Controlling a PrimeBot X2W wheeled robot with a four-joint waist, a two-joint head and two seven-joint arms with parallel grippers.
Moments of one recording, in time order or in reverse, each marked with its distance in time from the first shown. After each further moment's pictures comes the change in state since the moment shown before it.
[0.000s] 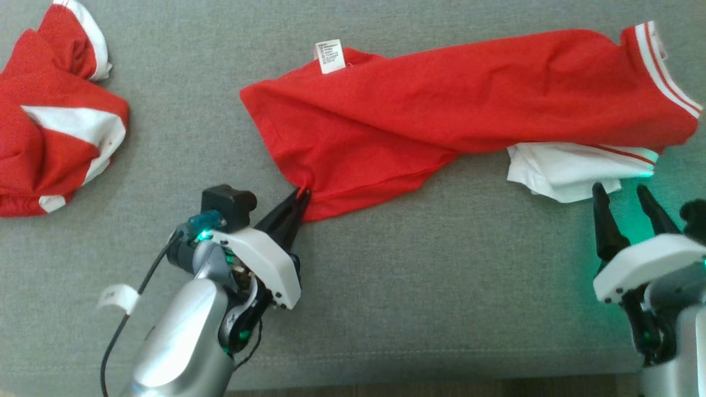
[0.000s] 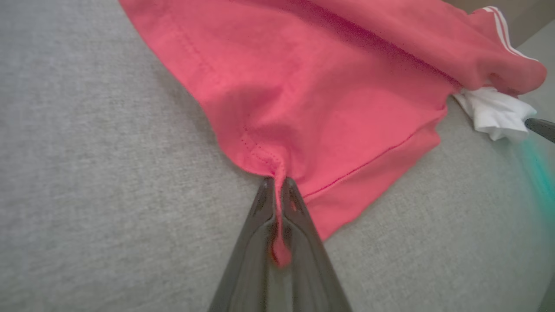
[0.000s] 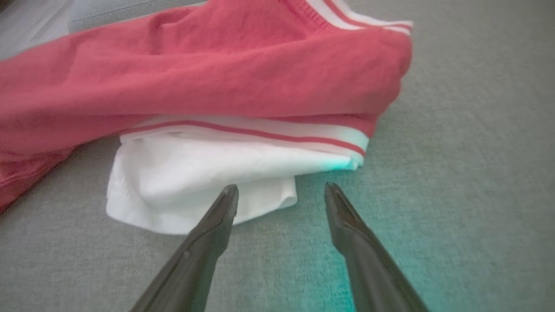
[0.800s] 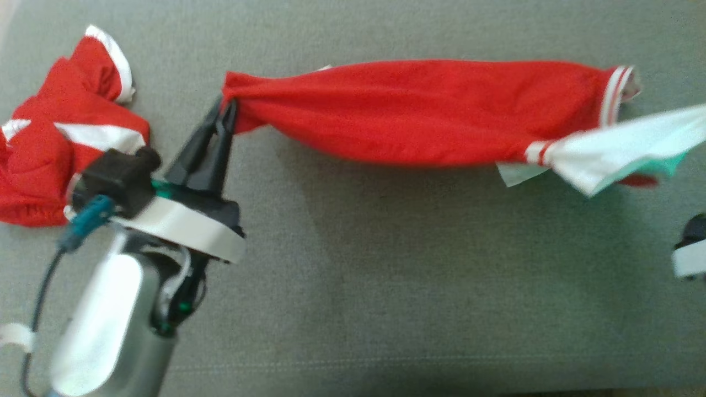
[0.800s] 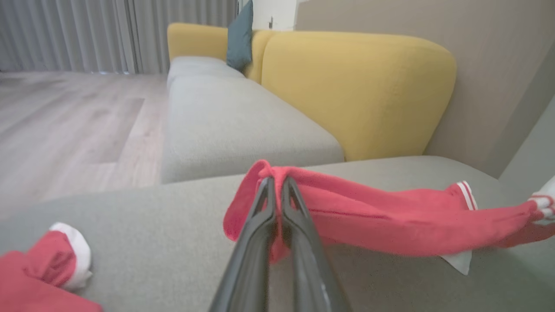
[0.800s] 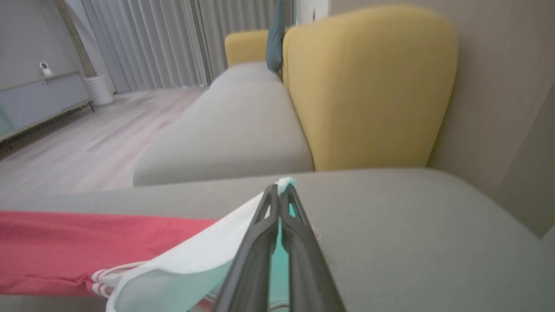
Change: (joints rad) left arm 0.003 0.115 0.104 -0.327 0.027 0.079 -0.135; right arm 0.023 -0.029 -0.068 -0.383 0.079 0.000 0.045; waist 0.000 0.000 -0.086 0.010
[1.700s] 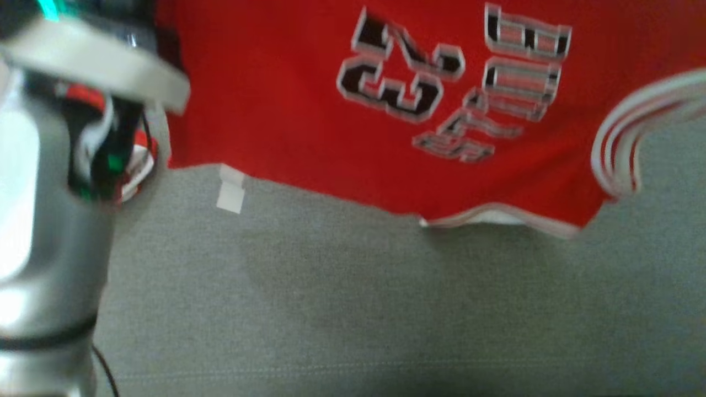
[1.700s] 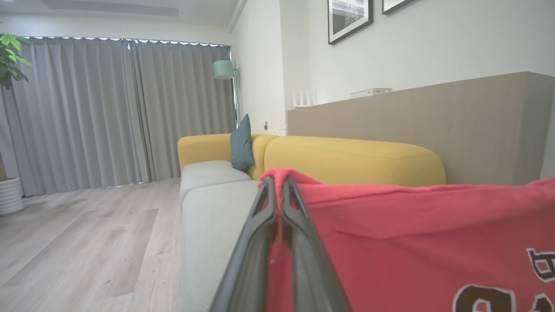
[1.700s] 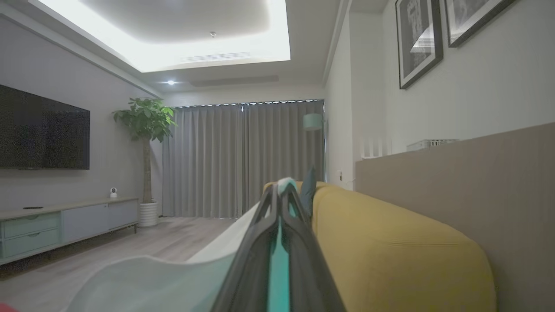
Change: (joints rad) left arm -0.374 0.056 0.077 -0.098 -0.039 -0.003 0.175; right arm -0.580 -0.219 0.074 0.134 0.129 0.000 -0.086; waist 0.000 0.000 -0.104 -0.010
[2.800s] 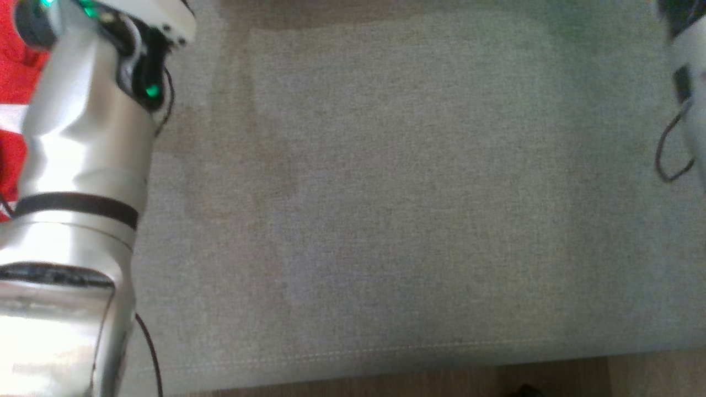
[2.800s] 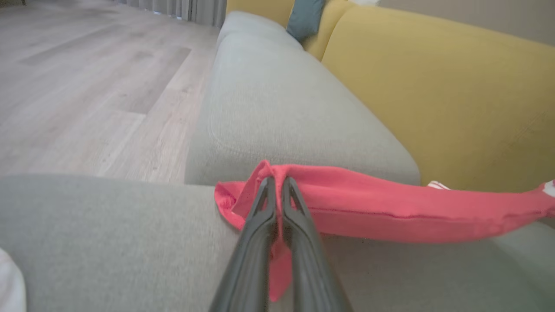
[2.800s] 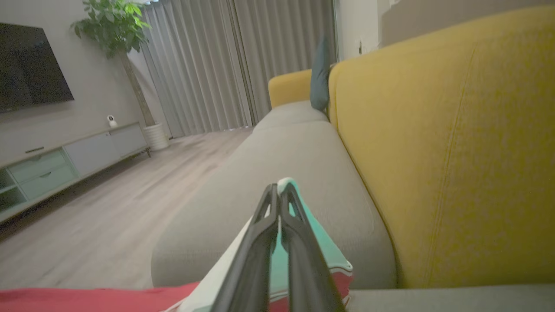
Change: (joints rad) left arm -0.483 -0.181 0.010 1.179 -0.048 -0.105 -0.373; right arm -0.656 0.043 0.554 1.171 0.217 0.000 -0.480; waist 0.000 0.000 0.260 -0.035
